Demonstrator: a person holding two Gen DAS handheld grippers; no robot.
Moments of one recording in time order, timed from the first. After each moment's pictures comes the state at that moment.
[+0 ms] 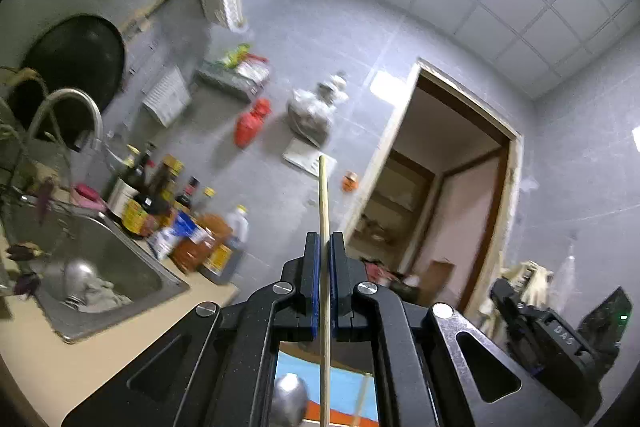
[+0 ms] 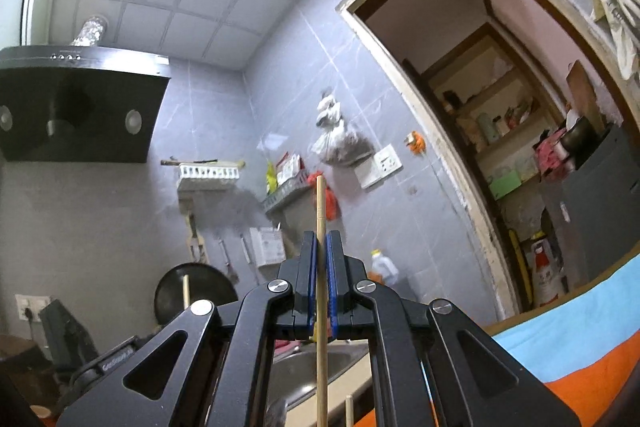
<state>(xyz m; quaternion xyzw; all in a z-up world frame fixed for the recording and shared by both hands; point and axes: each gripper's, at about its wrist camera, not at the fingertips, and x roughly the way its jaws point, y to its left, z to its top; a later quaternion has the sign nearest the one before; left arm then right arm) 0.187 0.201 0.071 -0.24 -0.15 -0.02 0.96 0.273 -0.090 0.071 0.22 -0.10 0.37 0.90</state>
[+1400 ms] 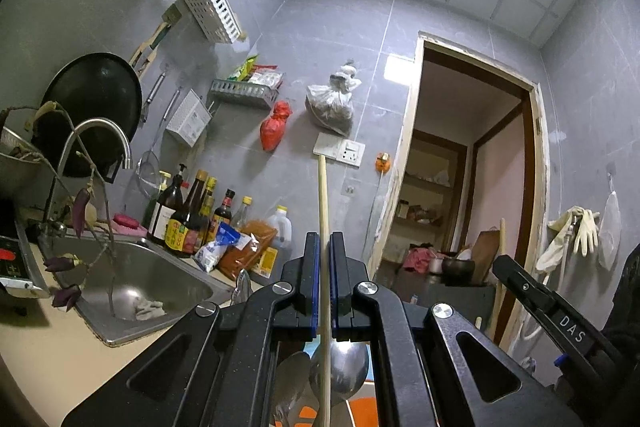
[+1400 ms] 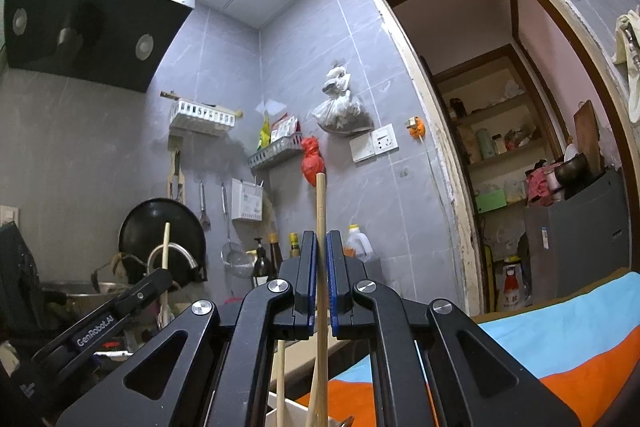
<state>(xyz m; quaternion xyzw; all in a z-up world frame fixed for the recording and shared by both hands) 0.199 0.163 0.027 -0.15 -0.12 0.05 0.98 0.277 -0.043 0.025 0.11 -0.09 0.35 0.93</state>
